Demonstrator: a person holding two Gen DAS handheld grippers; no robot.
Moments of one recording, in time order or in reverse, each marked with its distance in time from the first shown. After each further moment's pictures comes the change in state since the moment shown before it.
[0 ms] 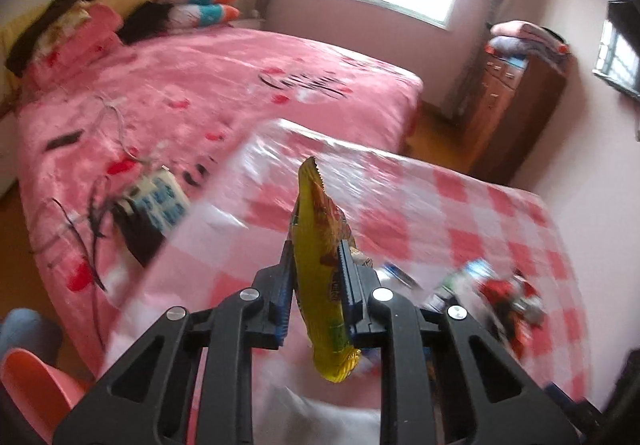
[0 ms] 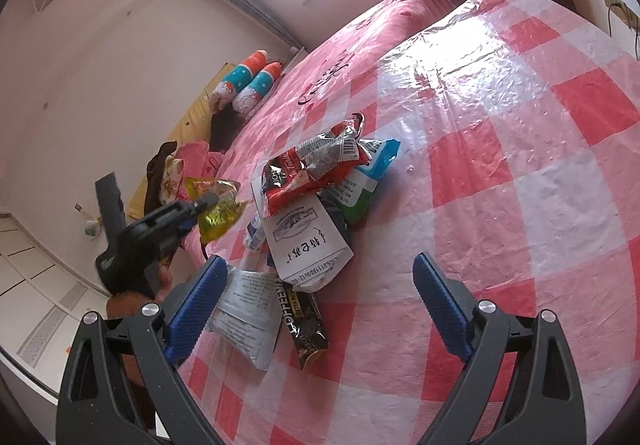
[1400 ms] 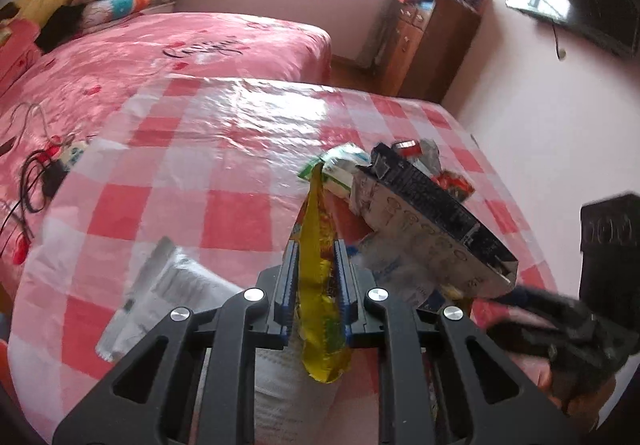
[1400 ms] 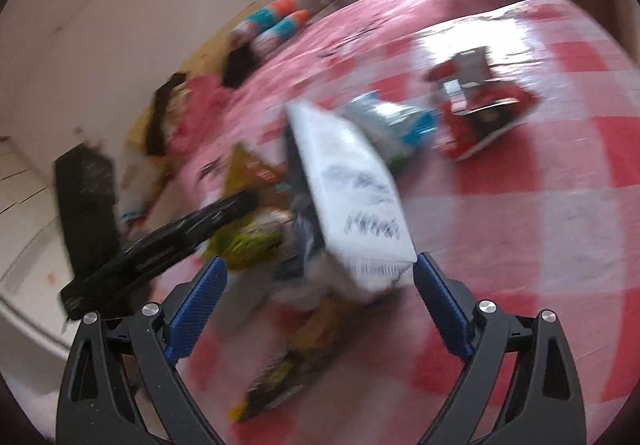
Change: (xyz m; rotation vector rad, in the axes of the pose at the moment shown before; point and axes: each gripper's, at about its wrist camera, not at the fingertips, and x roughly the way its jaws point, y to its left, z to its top) left arm -0.044 -0.062 -0.080 0.168 0.116 -0.288; right arm 0.016 0.027 -0.007 -0.218 0.239 0.055
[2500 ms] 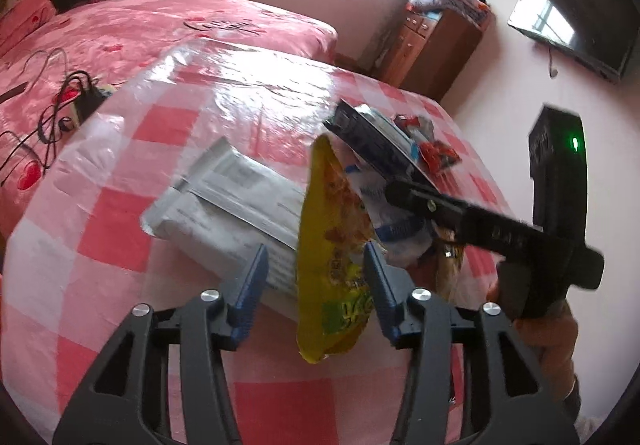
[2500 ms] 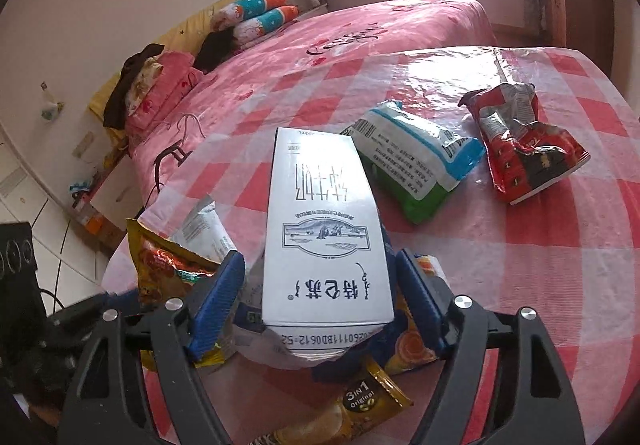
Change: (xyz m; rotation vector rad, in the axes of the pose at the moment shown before) left arm -0.038 0.035 -0.063 -0.079 0.022 -0.074; right arm 0.064 0.022 0.023 -0.115 -0.053 -0.272
